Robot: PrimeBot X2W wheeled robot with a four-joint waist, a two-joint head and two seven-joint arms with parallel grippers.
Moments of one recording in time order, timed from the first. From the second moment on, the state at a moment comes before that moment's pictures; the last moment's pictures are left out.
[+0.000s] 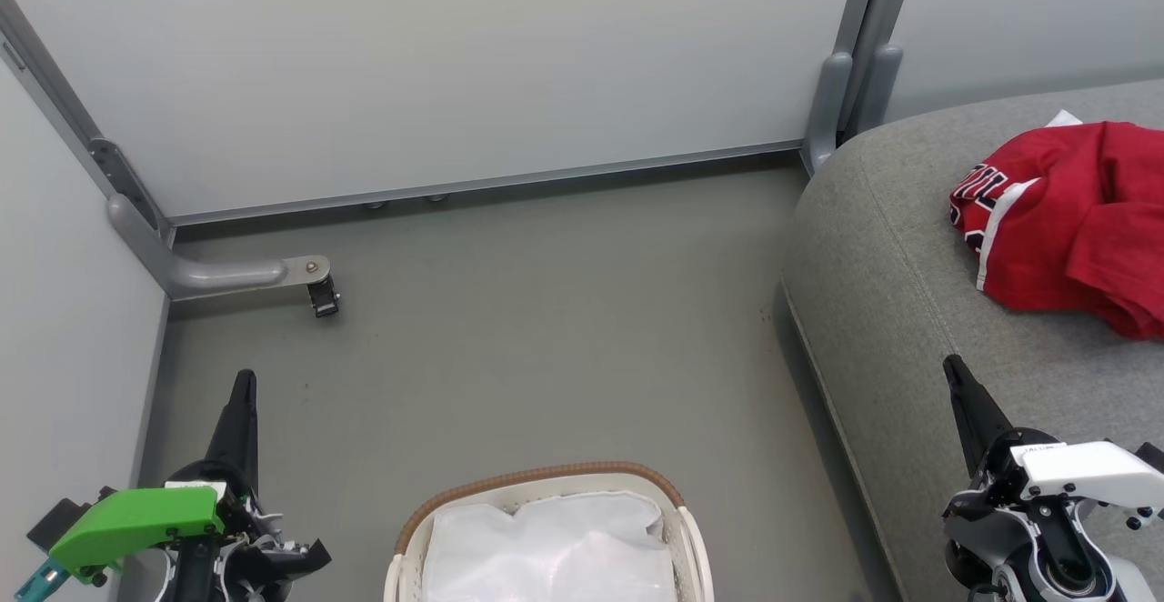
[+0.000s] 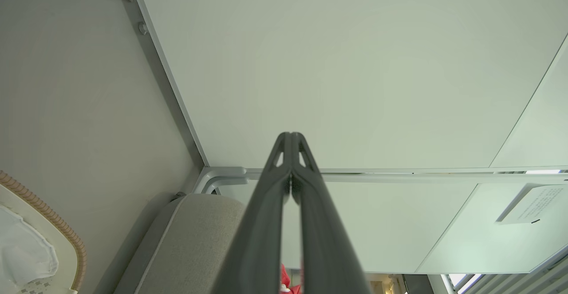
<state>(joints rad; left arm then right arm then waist) -0.10 0.05 0.11 0.25 -1.61 -0.13 0.11 -0.11 -0.05 -0.11 0.25 1.61 0.13 0.11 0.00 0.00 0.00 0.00</state>
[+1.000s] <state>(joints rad) -0.10 0.05 0.11 0.24 -1.61 -0.13 0.11 -0.11 -0.05 -0.11 0.25 1.61 0.13 0.11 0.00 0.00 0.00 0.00</state>
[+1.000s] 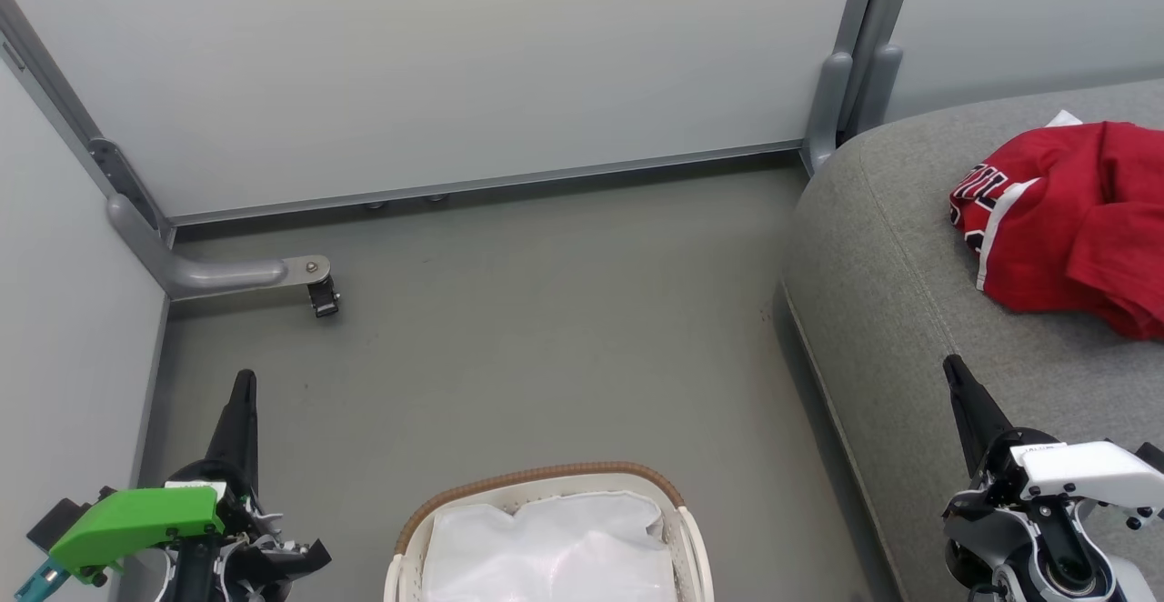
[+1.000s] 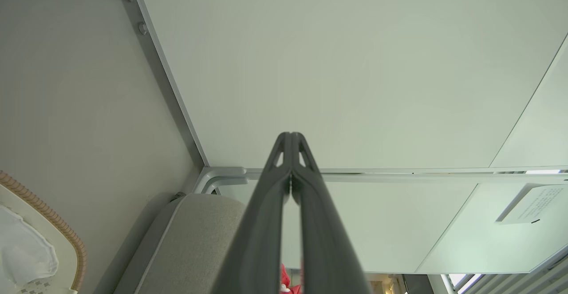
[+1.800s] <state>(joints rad) -0.10 0.05 0.11 0.24 -1.61 -0.13 0.11 -0.11 -0.05 -0.11 0.25 1.61 0.13 0.11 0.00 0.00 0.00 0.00</state>
